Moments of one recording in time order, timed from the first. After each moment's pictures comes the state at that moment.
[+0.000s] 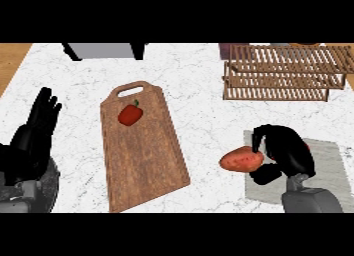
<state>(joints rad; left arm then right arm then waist) -0.06 0.17 0.08 -1.68 0.01 0.14 0.16 -0.12 -0.07 0.06 -1.61 1.03 0.29 0.23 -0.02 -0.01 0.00</state>
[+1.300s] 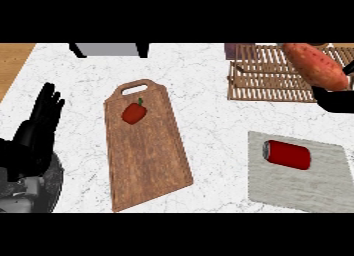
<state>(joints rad) -0.09 0.15 0.08 -1.70 -0.02 0.13 0.19 -0.51 -0.22 -0.29 -1.81 0.81 0.26 0.63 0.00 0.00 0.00</state>
